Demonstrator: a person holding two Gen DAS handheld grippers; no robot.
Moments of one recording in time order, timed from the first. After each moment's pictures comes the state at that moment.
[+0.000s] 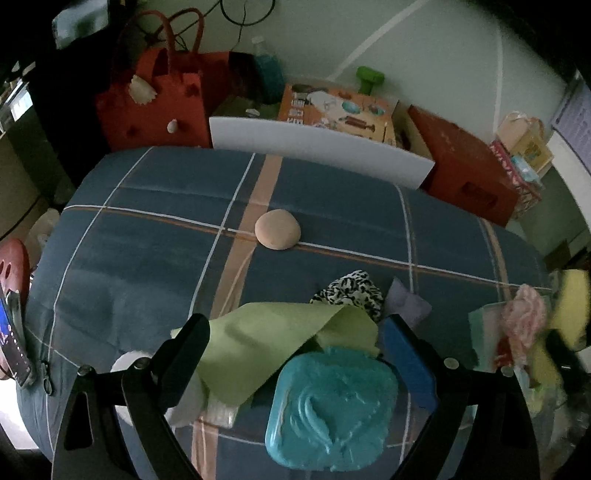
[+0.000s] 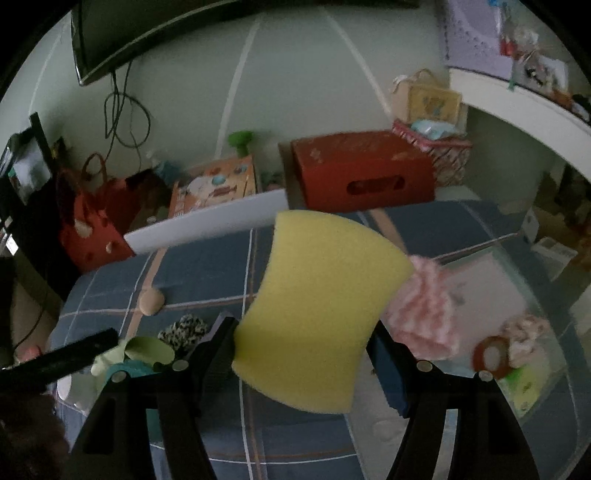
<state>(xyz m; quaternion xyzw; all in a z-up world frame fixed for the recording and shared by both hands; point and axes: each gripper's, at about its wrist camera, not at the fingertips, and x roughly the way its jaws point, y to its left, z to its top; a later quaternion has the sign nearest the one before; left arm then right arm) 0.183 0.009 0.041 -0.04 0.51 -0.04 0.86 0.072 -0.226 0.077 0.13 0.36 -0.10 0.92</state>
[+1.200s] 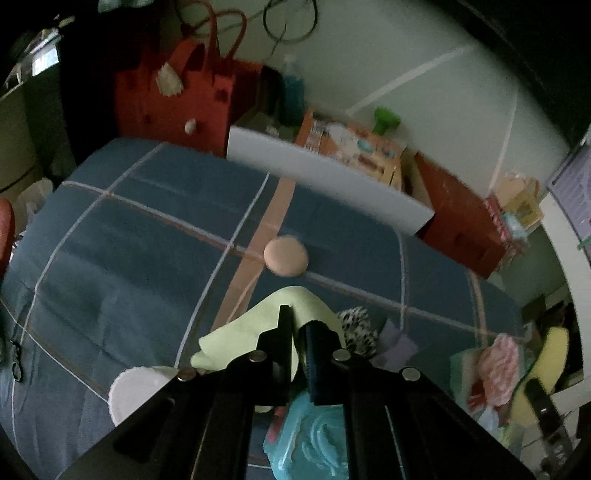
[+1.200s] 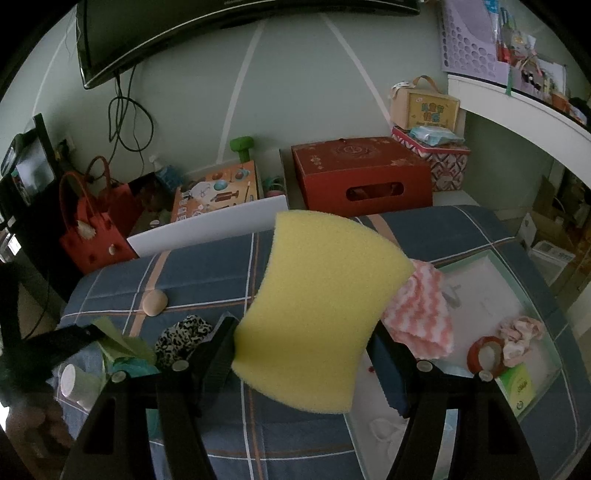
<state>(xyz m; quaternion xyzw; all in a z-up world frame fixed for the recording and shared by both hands) 0.187 0.046 0.049 -0.14 0.45 -0.05 0.88 0.066 -0.224 0.078 0.13 0.36 -0.09 0.92</state>
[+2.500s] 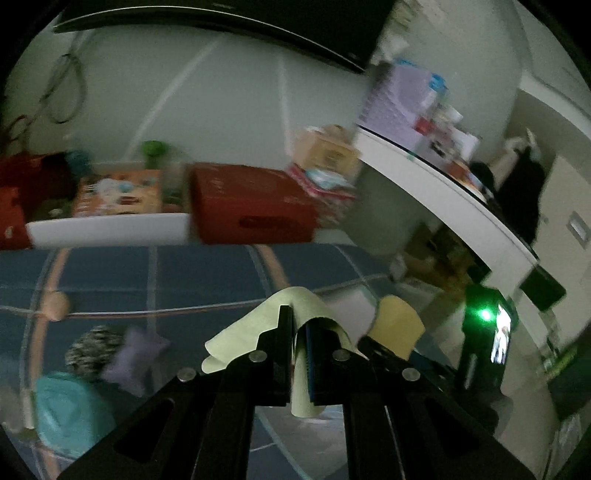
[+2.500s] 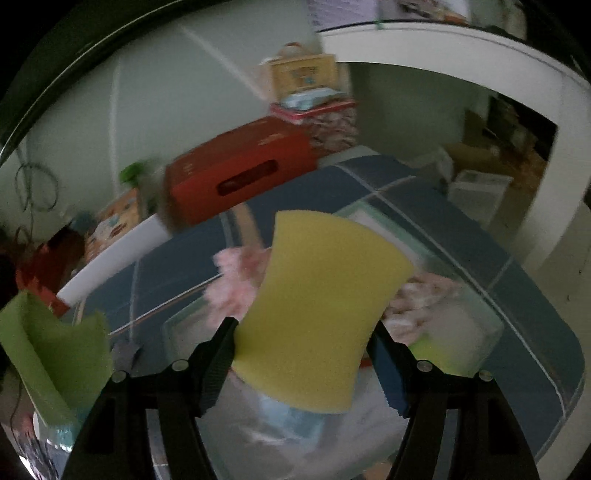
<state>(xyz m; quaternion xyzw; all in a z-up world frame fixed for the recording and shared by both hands) 0.086 -0.173 0.117 -0.04 0.35 -0.36 0.86 0.014 -0.375 0.042 0.23 0.37 -0.23 0.87</state>
